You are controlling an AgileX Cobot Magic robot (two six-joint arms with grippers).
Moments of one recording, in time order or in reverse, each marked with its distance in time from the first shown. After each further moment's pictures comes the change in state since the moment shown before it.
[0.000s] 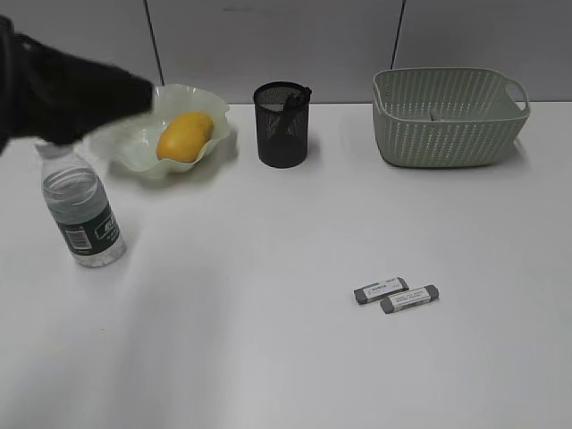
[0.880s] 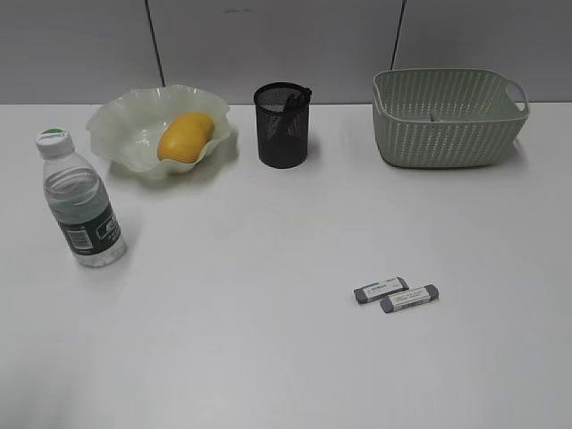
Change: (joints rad) left arm -0.009 -0.826 0.236 1.339 0.293 -1.464; right arm 0.000 0.000 0.000 -0.003 -0.001 0.000
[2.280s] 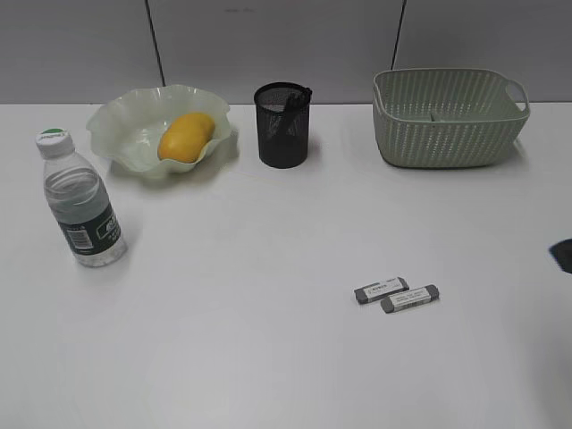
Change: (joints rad) left arm 0.107 -0.375 -0.031 0.006 0.264 -0.004; right arm 0.000 0.973 -0.123 -0.001 -0.399 -0.344
